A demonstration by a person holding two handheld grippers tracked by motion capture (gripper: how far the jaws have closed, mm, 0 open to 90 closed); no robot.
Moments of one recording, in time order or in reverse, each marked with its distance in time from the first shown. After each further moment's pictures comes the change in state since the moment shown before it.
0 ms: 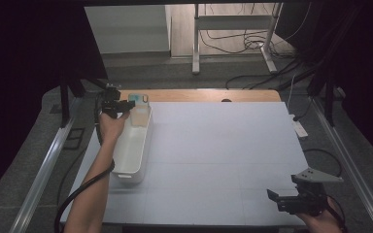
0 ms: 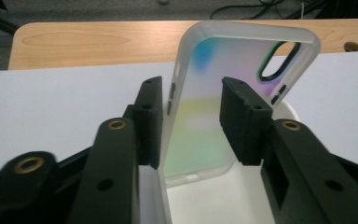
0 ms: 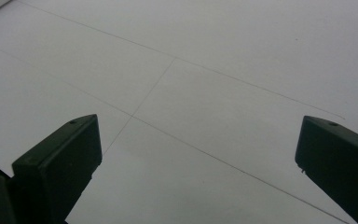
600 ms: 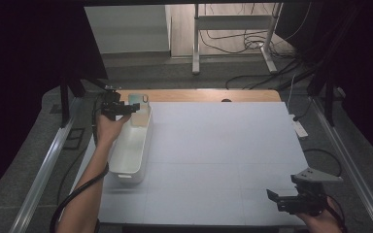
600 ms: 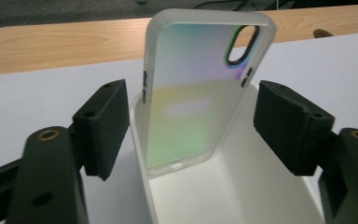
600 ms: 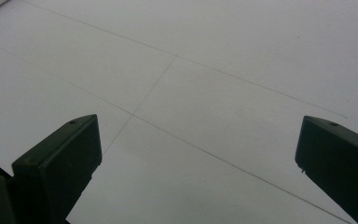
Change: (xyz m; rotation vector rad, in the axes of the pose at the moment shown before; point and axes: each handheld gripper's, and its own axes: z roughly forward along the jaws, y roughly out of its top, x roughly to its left) left arm -0.003 -0.005 -0.011 0.012 -0.086 0.059; right arm 0.000 0.000 0.001 0.007 0.003 0.000
